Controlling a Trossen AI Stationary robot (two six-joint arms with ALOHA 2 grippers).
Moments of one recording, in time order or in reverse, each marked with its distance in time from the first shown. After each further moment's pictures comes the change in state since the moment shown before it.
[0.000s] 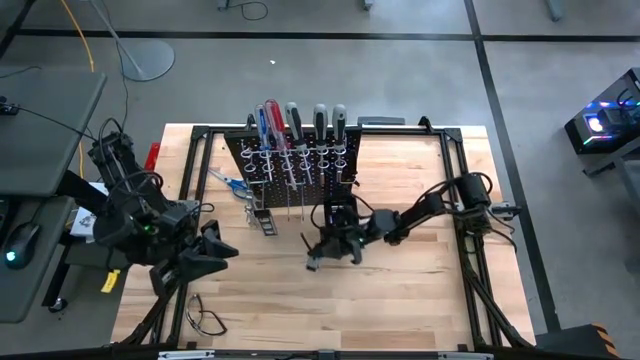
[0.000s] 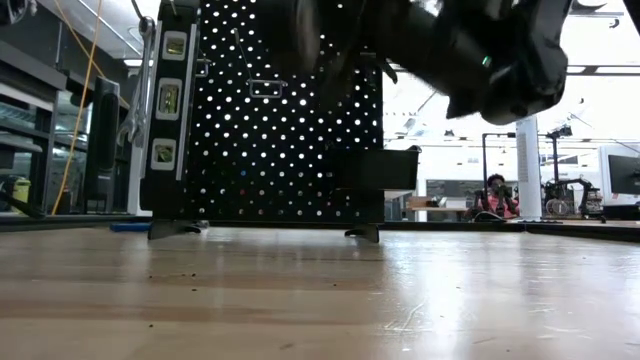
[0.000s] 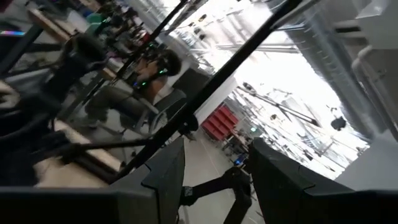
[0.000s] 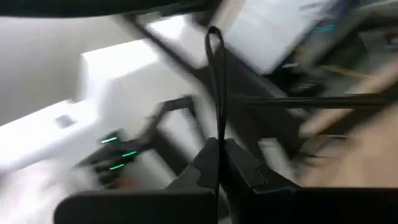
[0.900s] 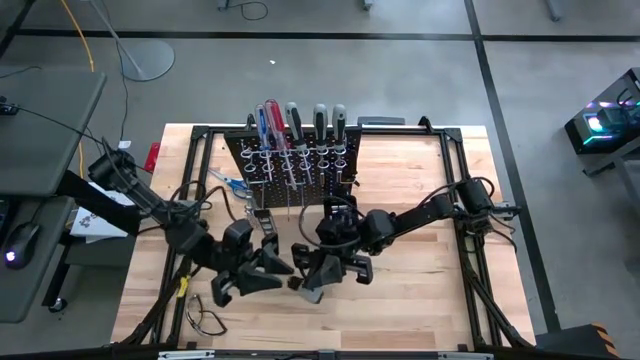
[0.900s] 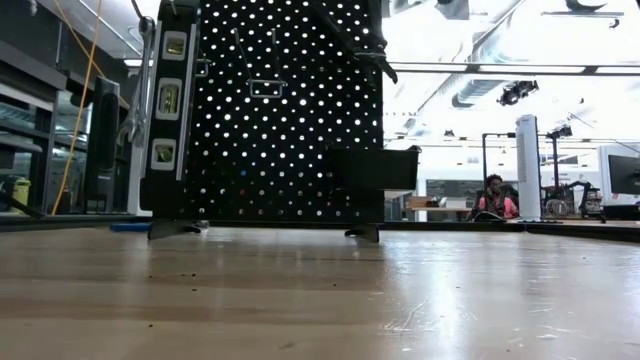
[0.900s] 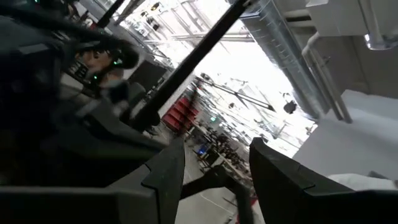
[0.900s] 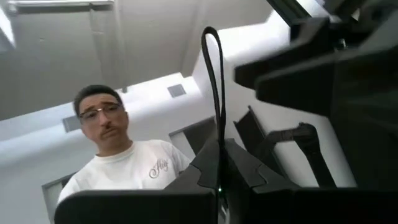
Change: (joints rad) left arm 0.338 0.286 0.000 0.327 0.516 -0.068; right arm 0.096 -0.002 0.535 -0.120 -0.259 0.006
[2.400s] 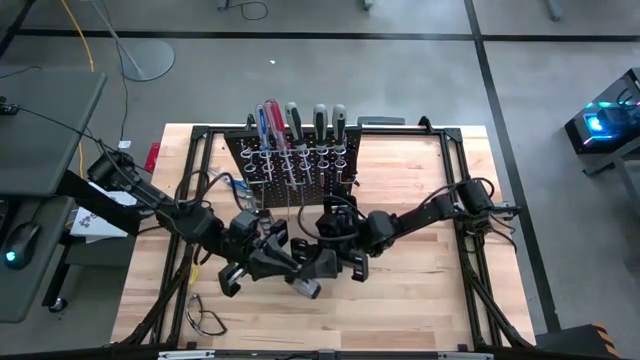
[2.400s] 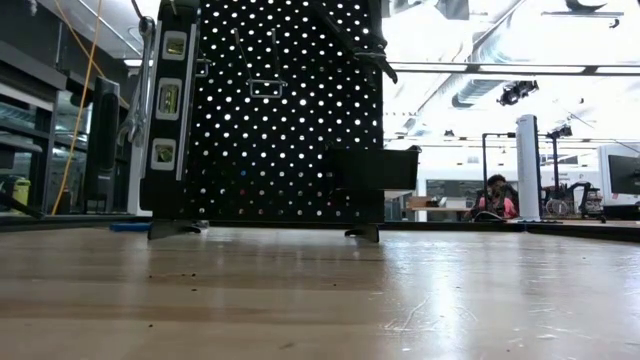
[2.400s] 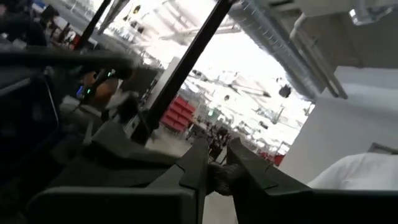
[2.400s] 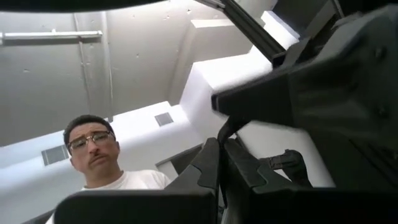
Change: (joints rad) left arm 0.114 0.001 0.000 0.008 0.177 0.096; right arm 0.015 0.000 0.014 -0.002 0.158 0.002
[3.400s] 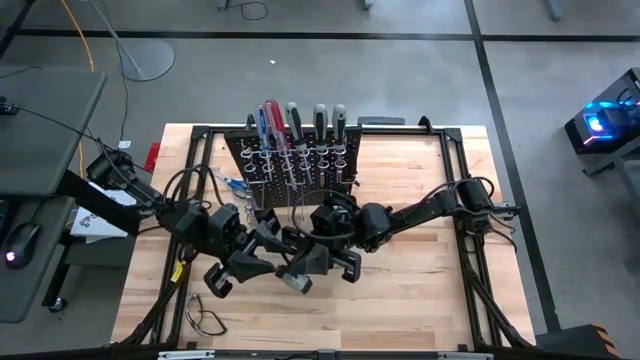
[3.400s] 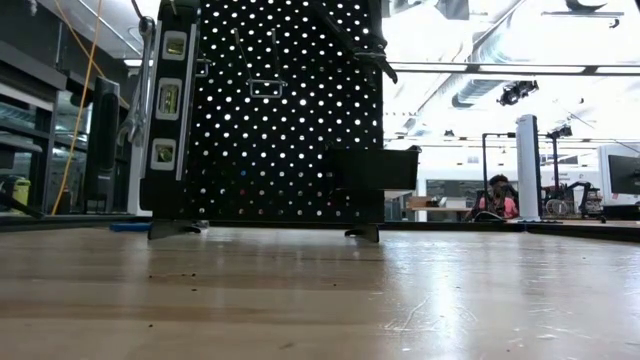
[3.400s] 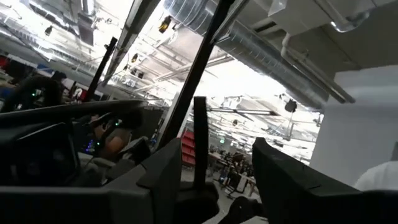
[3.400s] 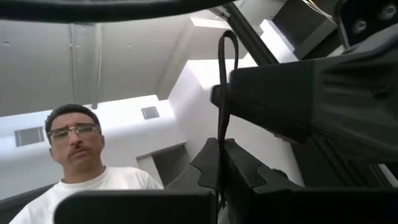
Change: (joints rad) left arm -0.031 -0.019 0.025 0.107 -0.076 0.233; right arm -0.023 0.000 0.163 -0.180 -0.013 -0.141
